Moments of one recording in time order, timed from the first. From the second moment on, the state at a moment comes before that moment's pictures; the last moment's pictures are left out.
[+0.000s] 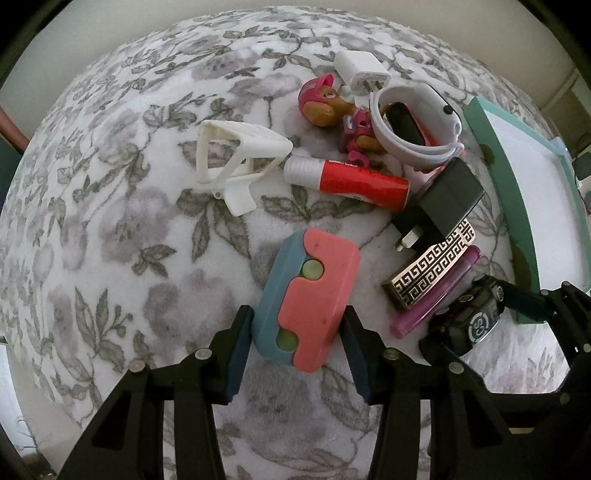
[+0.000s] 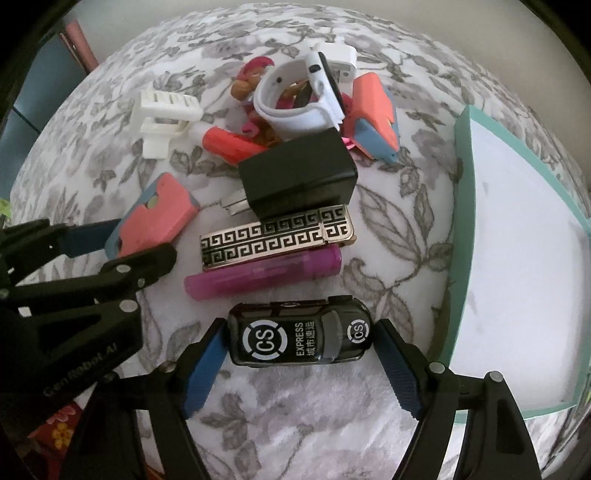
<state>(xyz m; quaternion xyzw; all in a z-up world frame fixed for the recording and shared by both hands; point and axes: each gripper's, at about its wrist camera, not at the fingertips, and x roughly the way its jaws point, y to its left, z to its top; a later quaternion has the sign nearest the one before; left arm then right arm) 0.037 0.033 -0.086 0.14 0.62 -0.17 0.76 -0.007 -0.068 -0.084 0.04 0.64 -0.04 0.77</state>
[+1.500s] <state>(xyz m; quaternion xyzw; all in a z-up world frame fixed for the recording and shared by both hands) 0.037 -0.020 0.048 0.11 0.53 -0.17 0.82 -0.038 -0.174 0.011 0.22 0.50 -0.11 0.83</state>
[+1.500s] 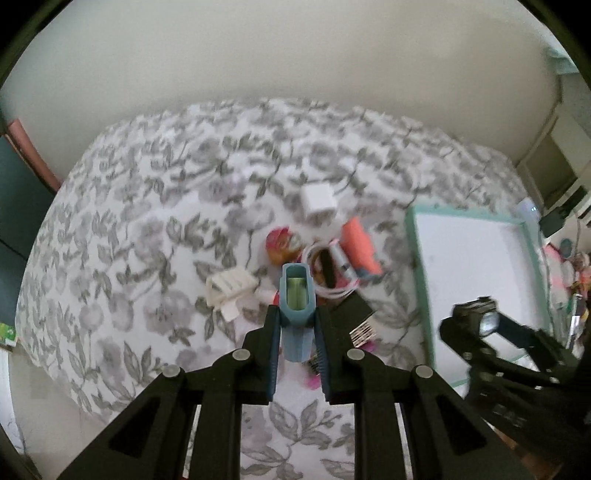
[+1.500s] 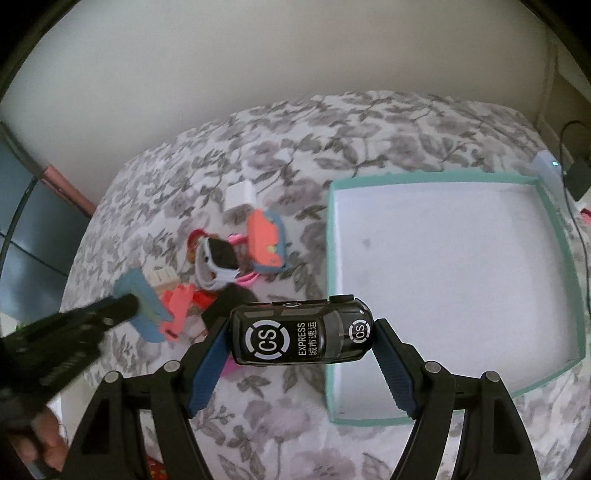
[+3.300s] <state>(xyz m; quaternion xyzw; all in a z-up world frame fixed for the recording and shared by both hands) 0.043 -0.234 -0.025 0.14 0.56 -0.28 0.77 -0.073 -0.333 -0.025 0.27 0.48 -0.33 0.77</state>
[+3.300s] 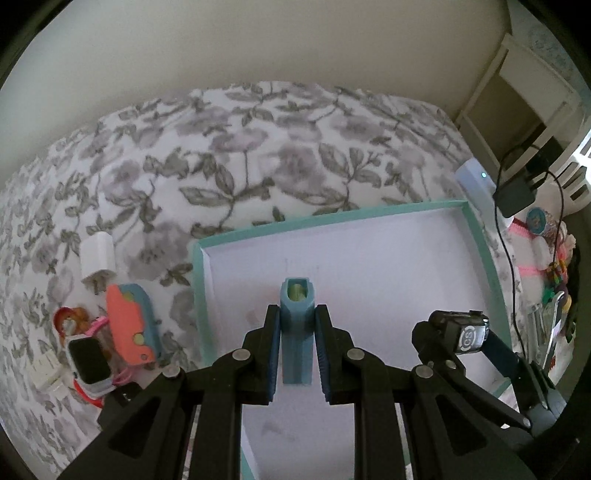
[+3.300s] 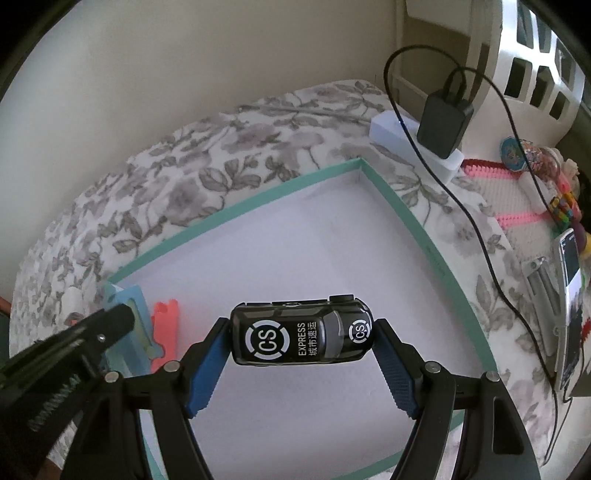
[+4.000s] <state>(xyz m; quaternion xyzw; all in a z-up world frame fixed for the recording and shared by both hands) 0.058 -0.252 -0.045 0.15 0.56 -0.29 0.76 -0.064 -0.349 -0.058 0.24 0.52 -0.34 0.75</state>
